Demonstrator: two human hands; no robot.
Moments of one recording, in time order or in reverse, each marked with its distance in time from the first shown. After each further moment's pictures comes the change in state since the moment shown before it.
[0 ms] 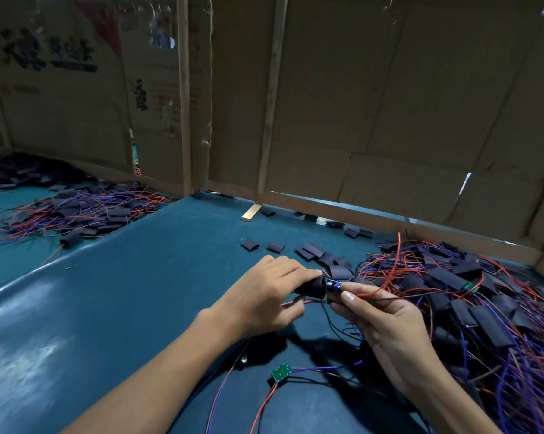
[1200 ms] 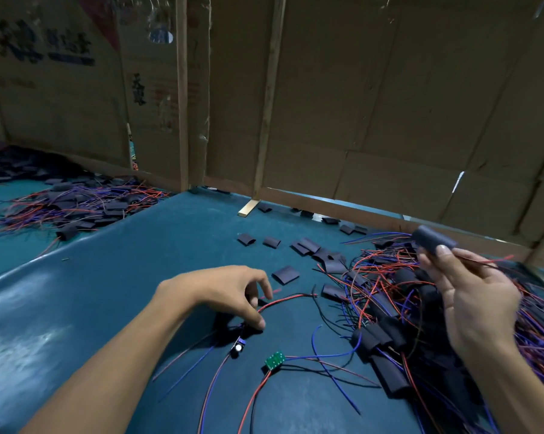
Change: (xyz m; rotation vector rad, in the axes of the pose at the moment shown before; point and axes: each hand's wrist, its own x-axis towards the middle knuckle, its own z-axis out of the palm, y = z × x) left_hand -0.017 -0.044 -0.022 -0.377 -0.779 -0.629; right_hand 0.021 -0.070 -0.055 0.024 0.443 -0.353
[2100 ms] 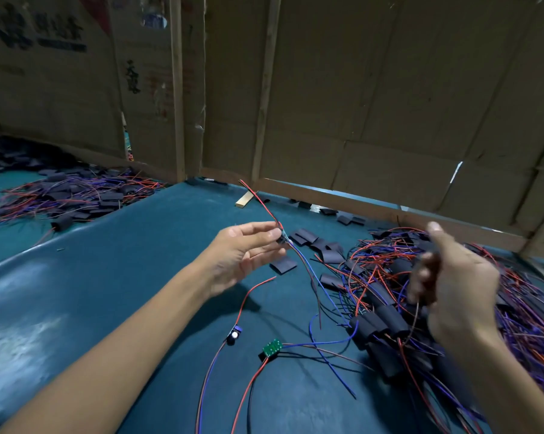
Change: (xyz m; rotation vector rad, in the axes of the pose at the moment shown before) left_hand 0.006 0.037 0.005 -1.540 0.373 0.175; right_hand -0.032 -0.012 0.024 -0.246 -0.073 0.037
